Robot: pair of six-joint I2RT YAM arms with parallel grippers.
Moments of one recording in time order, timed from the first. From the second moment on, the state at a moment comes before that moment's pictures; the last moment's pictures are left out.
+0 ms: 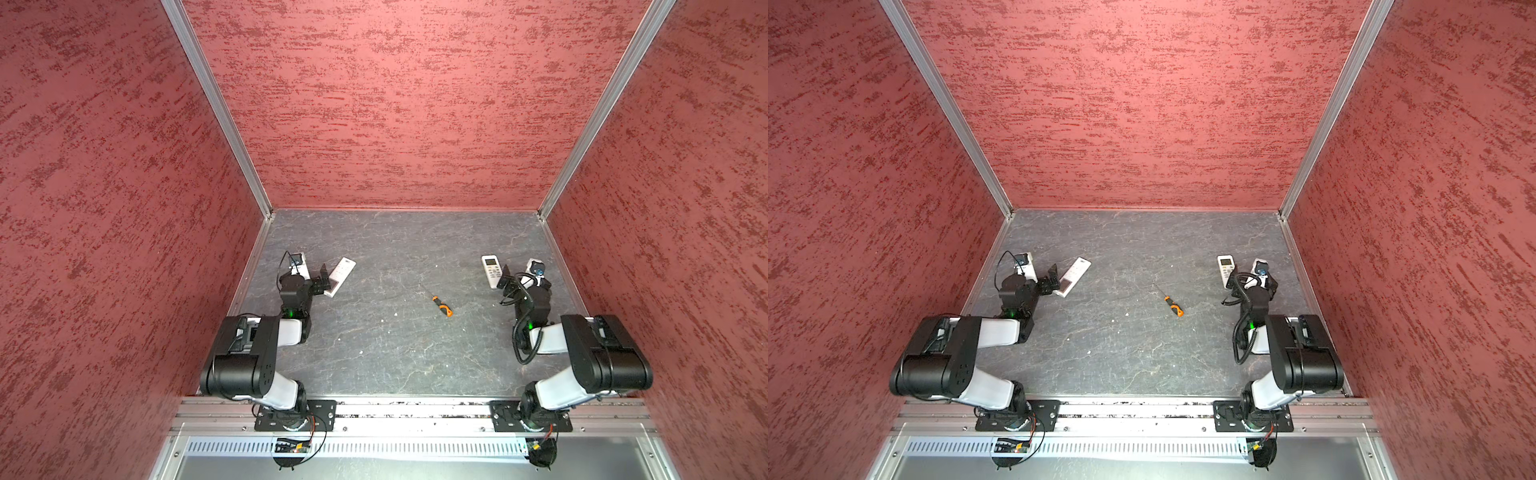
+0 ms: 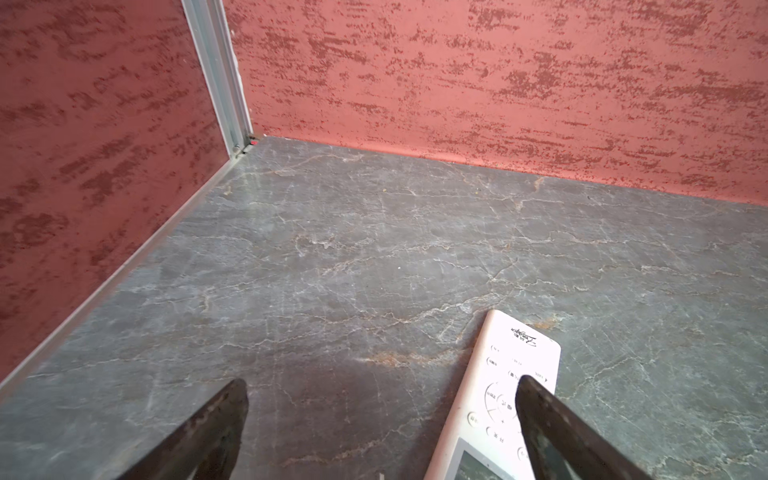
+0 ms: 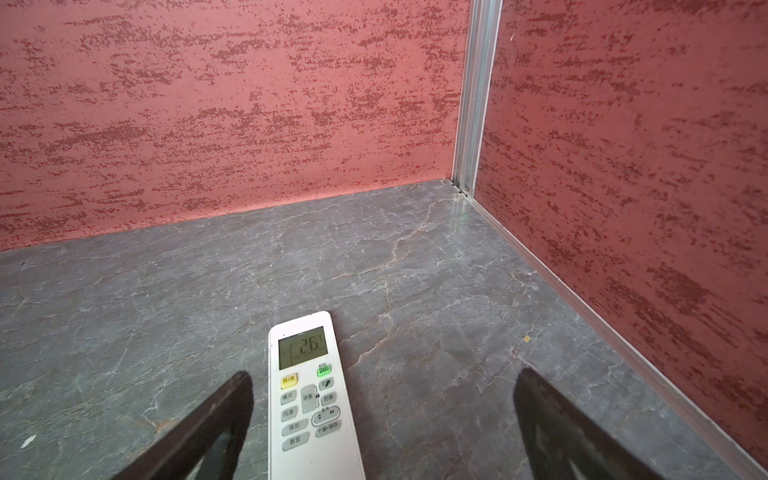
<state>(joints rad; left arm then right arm) 0.00 1.44 0.37 0.78 -0.12 -0.11 -0.02 1.49 0.27 1.08 0.22 0.10</state>
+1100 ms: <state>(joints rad) -0.40 1.22 0.83 -0.38 -0.32 -0.64 0.02 1.77 1.16 -0.26 0.16 0.23</state>
